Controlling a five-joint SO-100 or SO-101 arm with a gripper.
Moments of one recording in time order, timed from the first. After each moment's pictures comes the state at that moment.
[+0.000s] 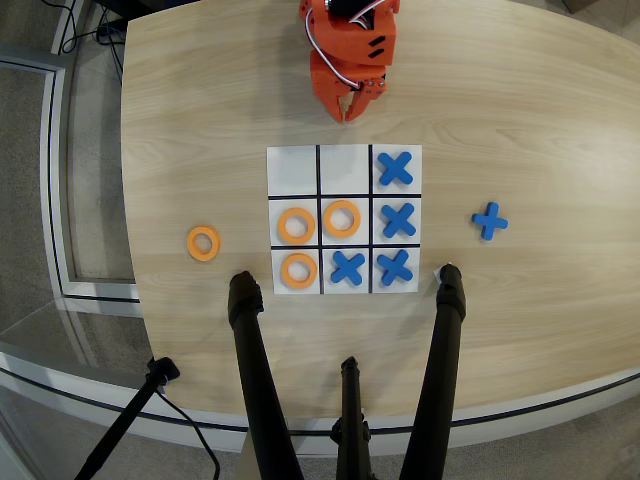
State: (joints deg) arm -0.3 192.1 180.3 74.5 -92.5
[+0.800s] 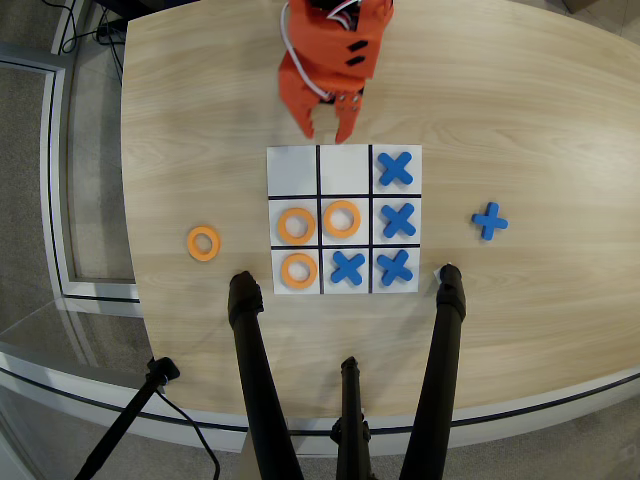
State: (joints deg) arm 11.3 161.3 153.4 64.2 -89.9
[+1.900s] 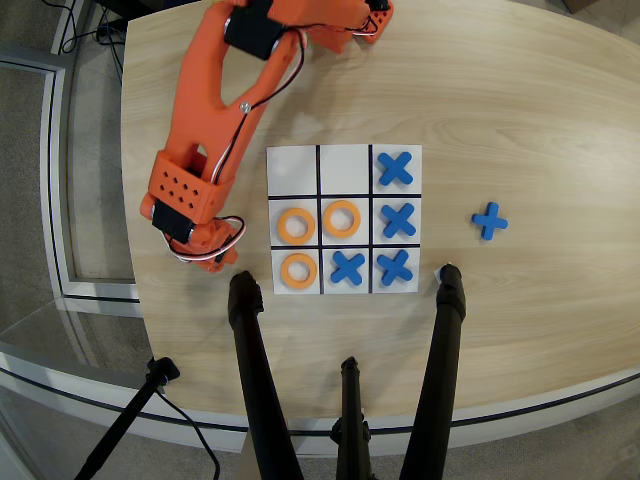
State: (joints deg) arm 31.3 61.7 74.8 50.7 -90.8
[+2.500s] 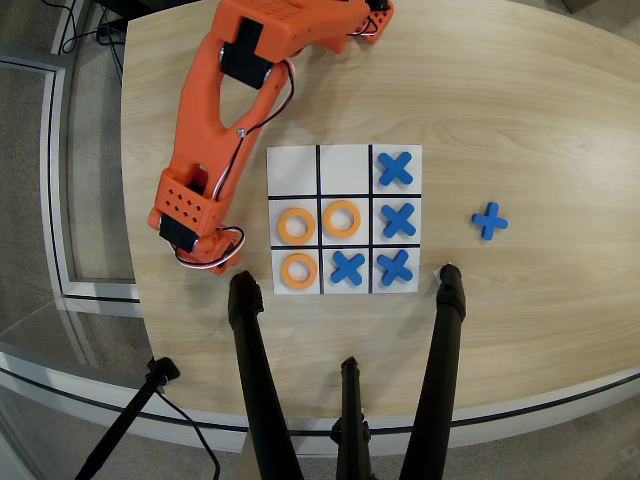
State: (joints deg) arm 31.3 52.0 66.8 50.0 -94.1
